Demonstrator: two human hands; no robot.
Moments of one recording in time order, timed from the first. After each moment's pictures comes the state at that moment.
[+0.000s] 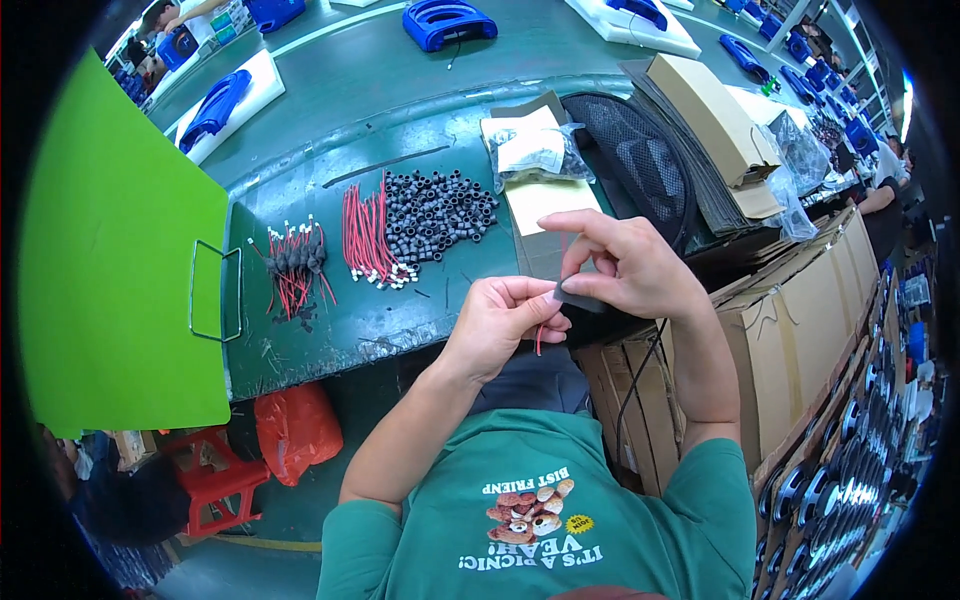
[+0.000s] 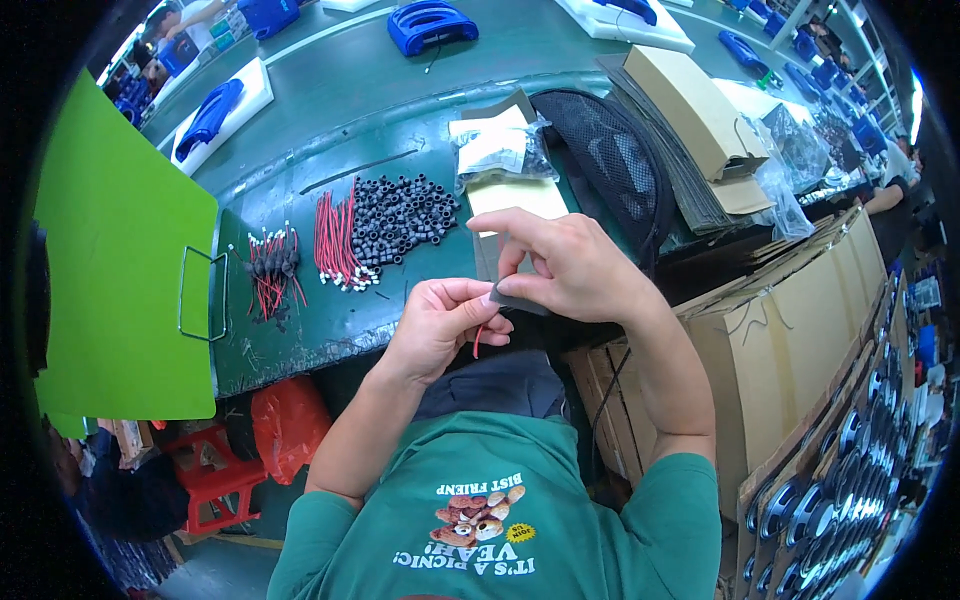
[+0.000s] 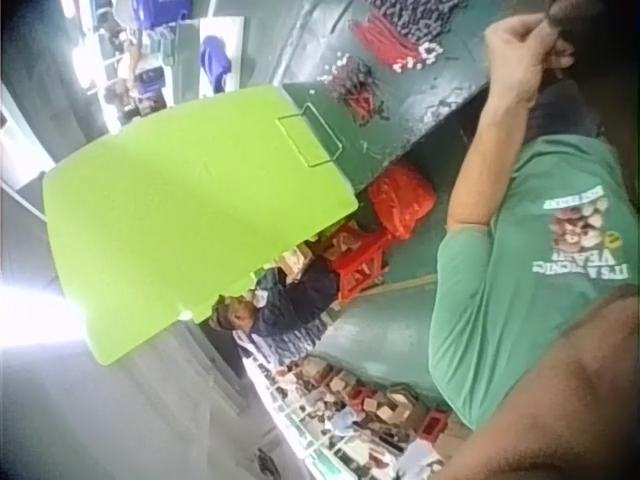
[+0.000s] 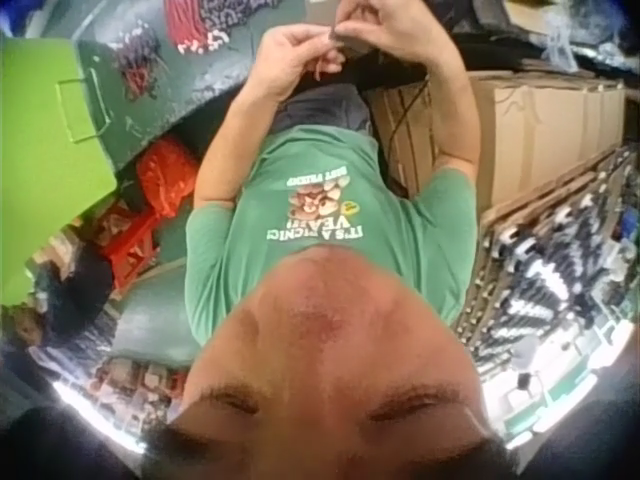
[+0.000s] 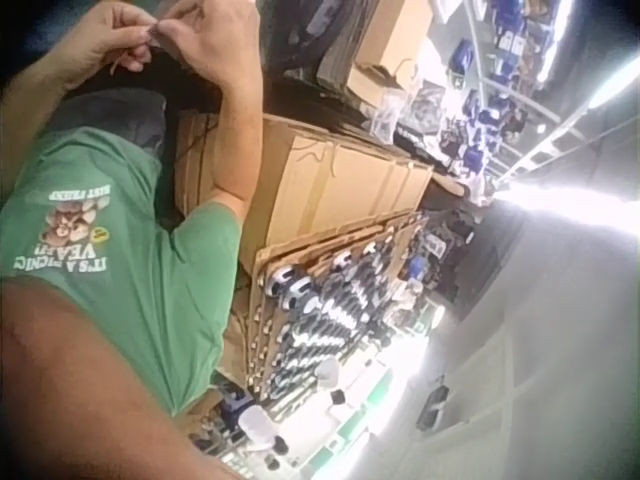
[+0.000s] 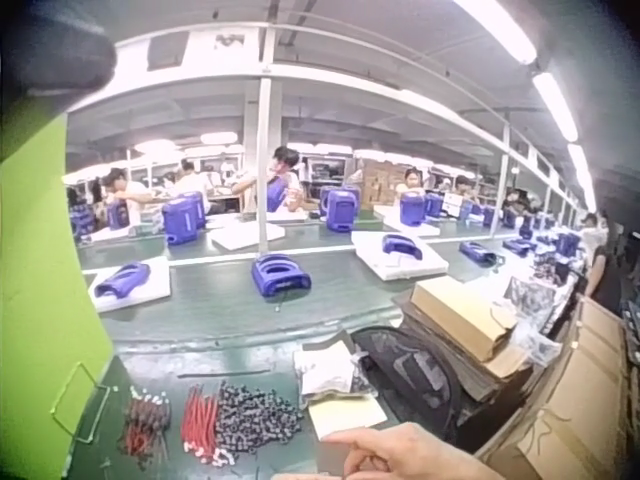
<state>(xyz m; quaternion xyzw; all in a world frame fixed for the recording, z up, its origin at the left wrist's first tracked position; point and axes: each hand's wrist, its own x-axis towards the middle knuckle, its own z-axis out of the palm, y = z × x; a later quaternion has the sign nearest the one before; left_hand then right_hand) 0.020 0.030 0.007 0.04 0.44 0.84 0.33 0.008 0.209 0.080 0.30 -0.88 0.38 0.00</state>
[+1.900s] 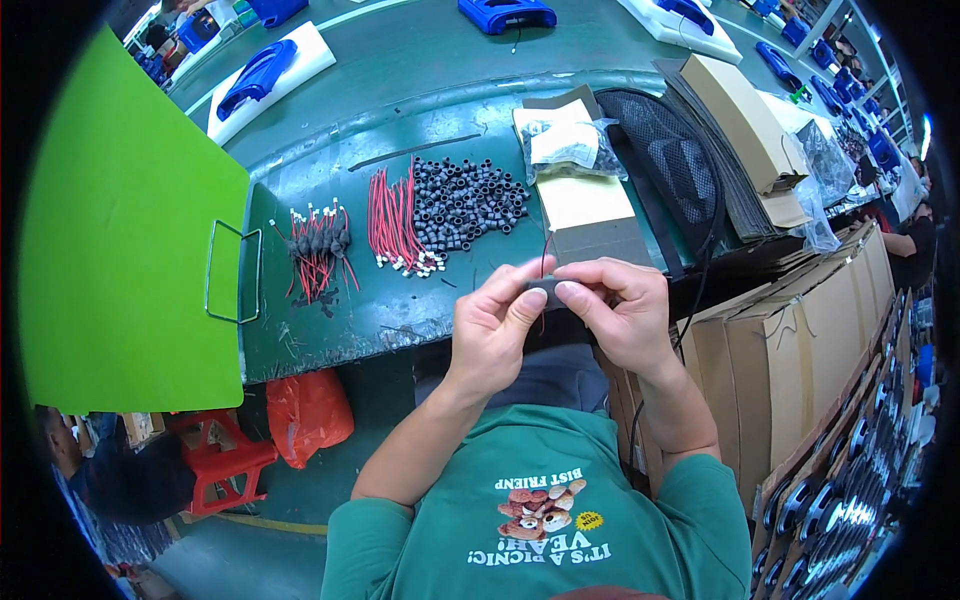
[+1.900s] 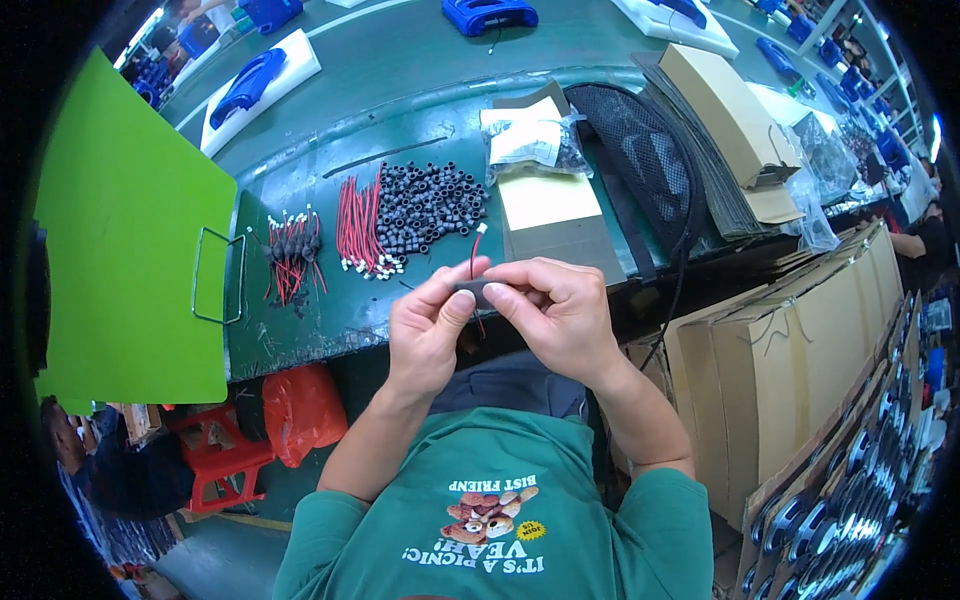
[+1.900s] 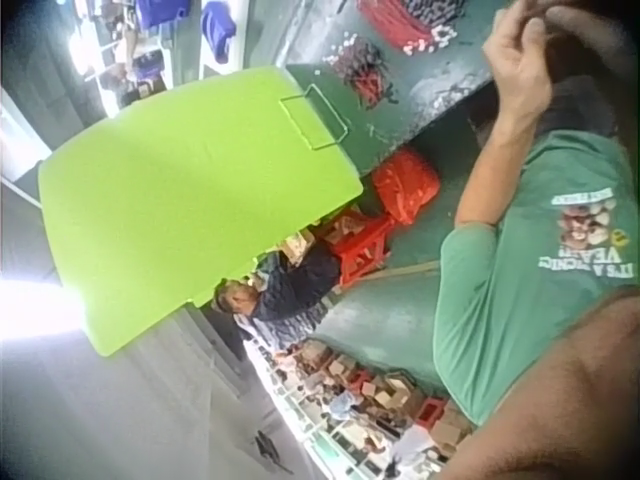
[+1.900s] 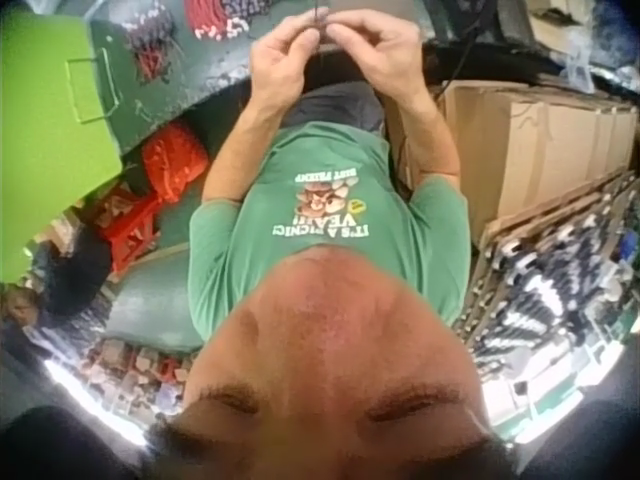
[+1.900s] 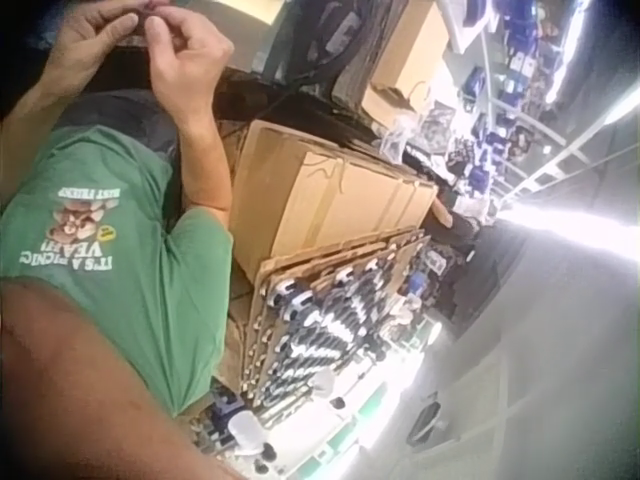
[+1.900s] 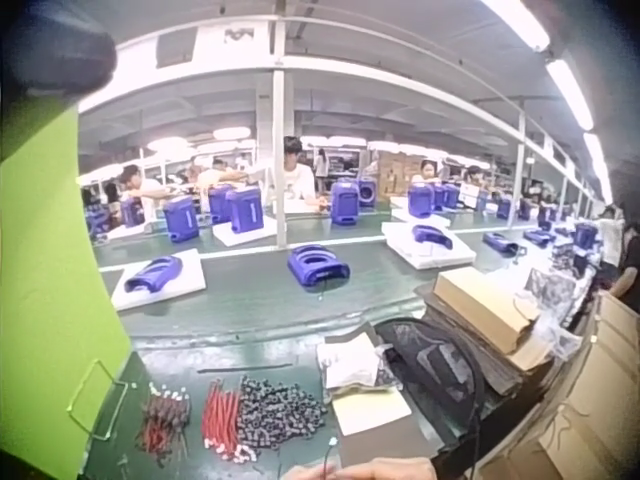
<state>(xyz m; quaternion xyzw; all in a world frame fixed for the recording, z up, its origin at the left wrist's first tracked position) 0.037 0.008 0.010 0.15 0.59 0.80 0.05 0.042 0.157 0.046 0.13 -0.80 0.57 0.12</state>
